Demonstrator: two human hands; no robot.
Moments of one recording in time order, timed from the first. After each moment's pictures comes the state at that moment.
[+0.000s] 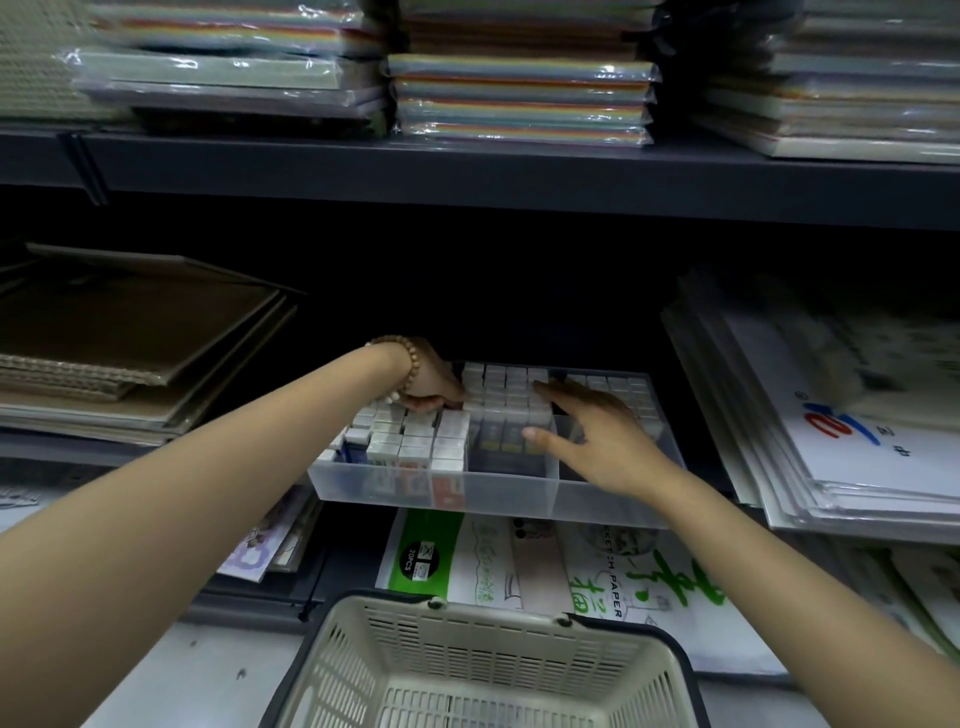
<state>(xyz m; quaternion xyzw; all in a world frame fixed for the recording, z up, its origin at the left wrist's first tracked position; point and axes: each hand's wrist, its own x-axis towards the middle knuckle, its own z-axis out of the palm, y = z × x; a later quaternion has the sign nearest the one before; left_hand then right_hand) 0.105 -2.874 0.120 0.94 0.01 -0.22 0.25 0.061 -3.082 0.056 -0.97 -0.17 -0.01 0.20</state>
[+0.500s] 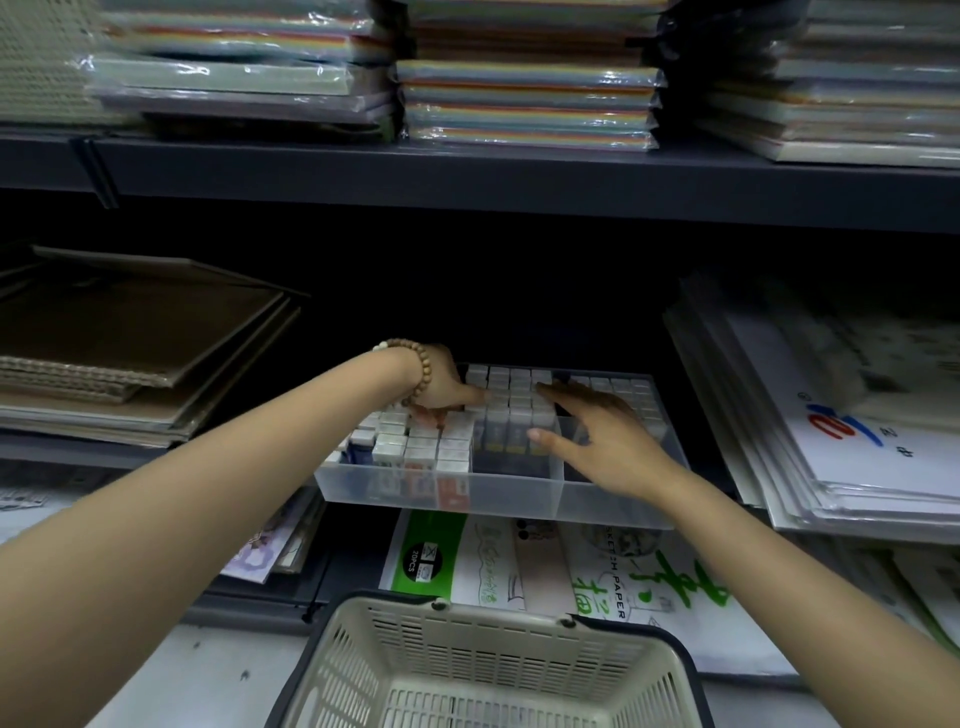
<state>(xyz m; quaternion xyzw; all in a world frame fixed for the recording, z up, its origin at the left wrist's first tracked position) 0.100 -2.874 0.116 0.98 -0.05 -0.17 0.11 0.059 -3.081 0.057 -0.97 -0.17 -0.01 0.18</state>
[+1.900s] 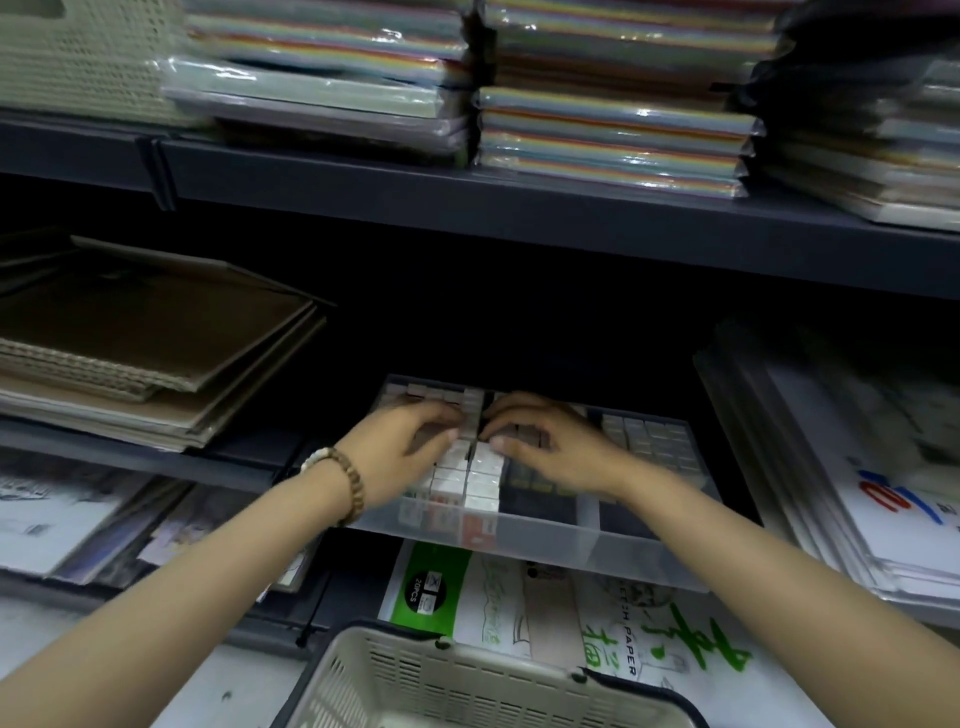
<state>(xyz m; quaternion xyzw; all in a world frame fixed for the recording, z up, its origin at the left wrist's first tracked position) 0.059 -2.810 0.075 0.94 -0.16 0.03 0.31 0.110 -3.024 0.062 -0.89 -0.36 0.03 0.27</state>
